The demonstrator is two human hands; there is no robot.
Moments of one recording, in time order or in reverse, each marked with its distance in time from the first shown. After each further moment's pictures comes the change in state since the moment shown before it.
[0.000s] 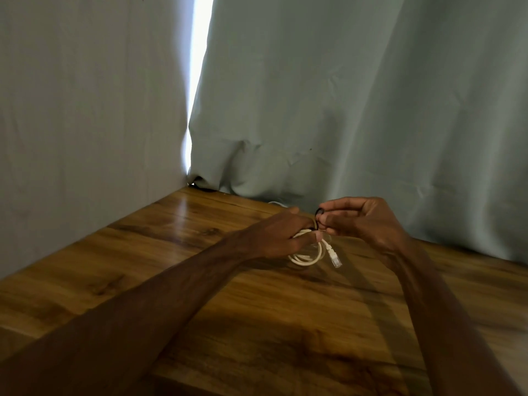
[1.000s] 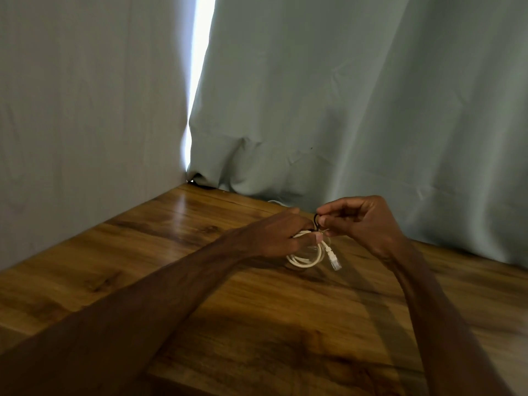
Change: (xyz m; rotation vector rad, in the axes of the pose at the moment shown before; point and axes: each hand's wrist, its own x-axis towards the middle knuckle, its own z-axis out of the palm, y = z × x) left_hand -0.005 0.012 -0.007 -0.001 -0.019 -0.002; right_hand 0.007 0.006 -0.001 -0.240 -0.076 -0.273
